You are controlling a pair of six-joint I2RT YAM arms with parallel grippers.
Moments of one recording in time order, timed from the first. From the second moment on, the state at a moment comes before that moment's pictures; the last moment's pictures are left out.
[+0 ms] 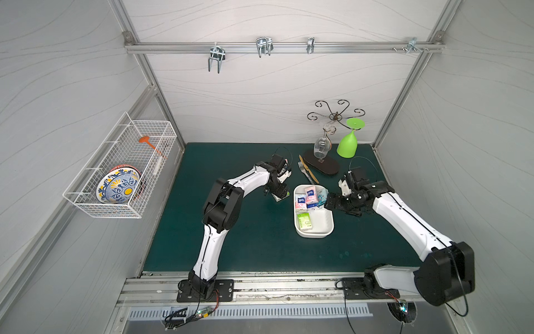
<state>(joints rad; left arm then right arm) -0.54 2.20 1.72 -0.76 0.15 0.11 0.34 1.29 1.03 -0.94 -0.17 0.42</state>
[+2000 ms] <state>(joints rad) -0.91 1.75 1.43 -0.84 0.06 -0.88 0.34 1.12 0.98 -0.85 -0.22 0.50</state>
